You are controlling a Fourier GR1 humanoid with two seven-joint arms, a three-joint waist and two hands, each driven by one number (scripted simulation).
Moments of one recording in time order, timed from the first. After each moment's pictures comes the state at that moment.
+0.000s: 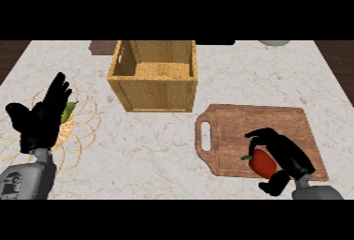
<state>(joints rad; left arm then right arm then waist) -0.20 0.20 0.15 -1.48 -0.04 0.06 0.17 -0.06 -0.26 0.12 -1.38 0.84 0.24 -0.16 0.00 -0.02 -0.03</state>
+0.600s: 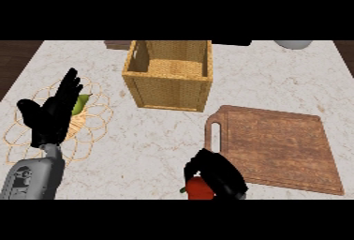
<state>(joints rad) -0.24 0.18 0.11 -1.47 -0.04 0.04 0.17 -0.04 -0.08 0.56 -1.50 0.81 0.15 -0.02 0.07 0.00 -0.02</state>
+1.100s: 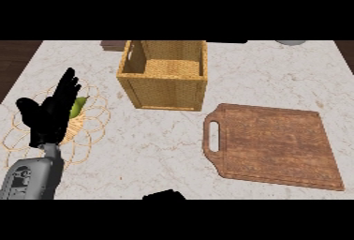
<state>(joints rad) -0.24 0.18 0.12 -1.47 -0.04 0.05 0.18 -0.01 -0.01 0.98 -1.63 0.55 -0.33 0.12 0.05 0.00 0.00</state>
